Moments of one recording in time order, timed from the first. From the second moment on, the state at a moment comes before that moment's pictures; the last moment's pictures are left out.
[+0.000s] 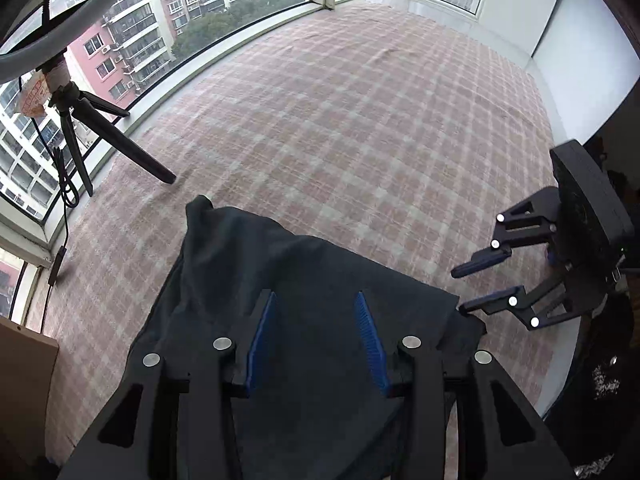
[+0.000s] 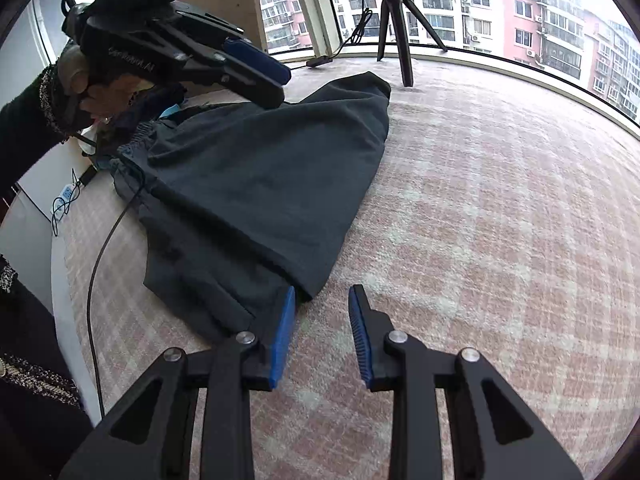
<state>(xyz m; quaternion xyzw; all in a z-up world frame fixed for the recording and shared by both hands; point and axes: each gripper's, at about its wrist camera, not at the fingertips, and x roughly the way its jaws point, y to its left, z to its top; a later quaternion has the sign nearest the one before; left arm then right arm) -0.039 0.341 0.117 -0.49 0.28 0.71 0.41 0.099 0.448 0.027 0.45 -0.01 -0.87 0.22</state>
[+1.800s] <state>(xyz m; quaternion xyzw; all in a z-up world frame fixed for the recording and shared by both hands) -0.167 0.333 0.035 -0.54 0.26 0.64 0.47 0.086 0.418 0.028 0.45 0.05 -0.88 0.15</state>
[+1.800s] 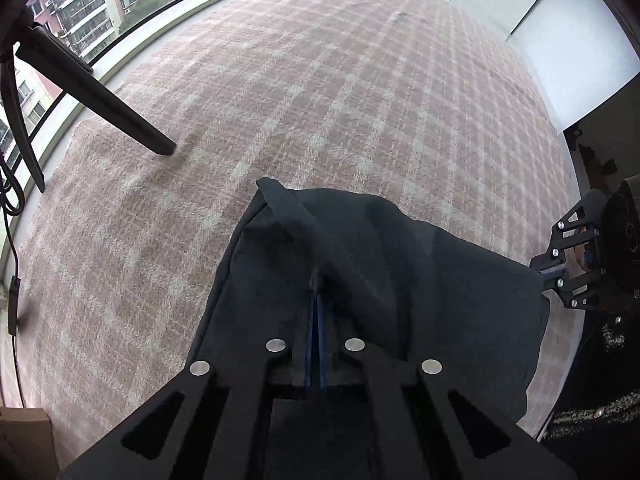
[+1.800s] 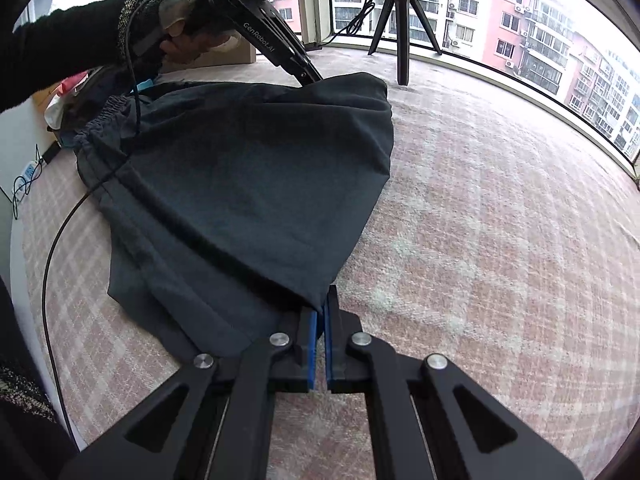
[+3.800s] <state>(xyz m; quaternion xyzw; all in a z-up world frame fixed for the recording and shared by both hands) 0.083 0.258 0.038 -0.52 0.04 0.79 0.32 0.009 0.450 0.073 0.47 -0.10 -0.86 0.20</state>
